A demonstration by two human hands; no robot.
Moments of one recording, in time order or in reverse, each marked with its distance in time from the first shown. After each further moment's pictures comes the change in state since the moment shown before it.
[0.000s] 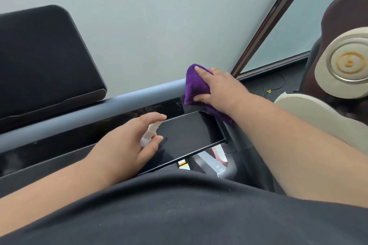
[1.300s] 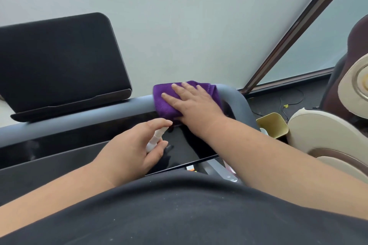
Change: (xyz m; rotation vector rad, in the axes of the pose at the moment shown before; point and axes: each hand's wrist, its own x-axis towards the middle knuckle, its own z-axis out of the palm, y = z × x) left_hand -0.020 -0.019 -0.006 0.047 0.177 0.107; right_hand -0.010 -0.102 0.028 -0.175 0.047 -0.420
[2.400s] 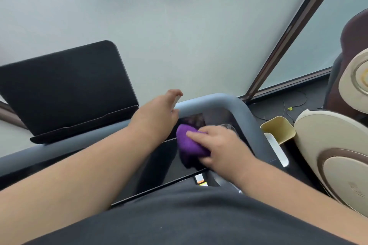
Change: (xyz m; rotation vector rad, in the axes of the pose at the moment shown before) left_hand 0.099 0.012 -0.007 0.213 -0.079 -0.255; right_hand -0.091 -0.011 0.026 0.366 0.269 0.048
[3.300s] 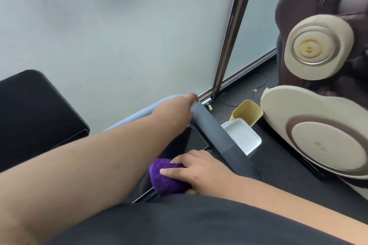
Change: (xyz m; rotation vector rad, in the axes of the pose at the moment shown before) left_hand 0.054 0.126 0.068 0.172 -0.278 0.366; right_hand -0.072 0.011 0.018 0.017 0.044 -0.108
